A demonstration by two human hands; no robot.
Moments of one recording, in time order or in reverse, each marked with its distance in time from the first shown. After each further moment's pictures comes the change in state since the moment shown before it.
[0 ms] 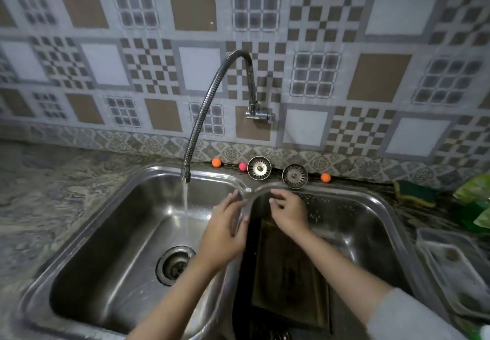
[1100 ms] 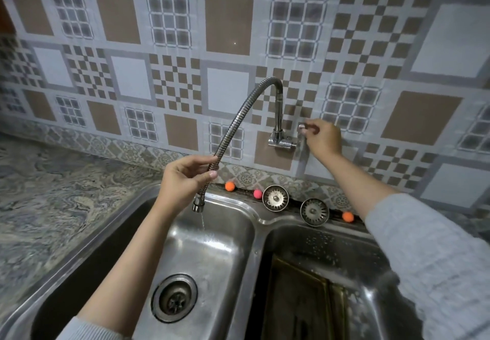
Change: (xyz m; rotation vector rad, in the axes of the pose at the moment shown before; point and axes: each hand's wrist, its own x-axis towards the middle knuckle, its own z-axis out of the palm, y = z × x) left_hand 0.131 -0.036 -0.119 -0.623 0.262 -0.096; right_hand 0.208 -0.141 -0.050 -0.231 0.247 -0.337
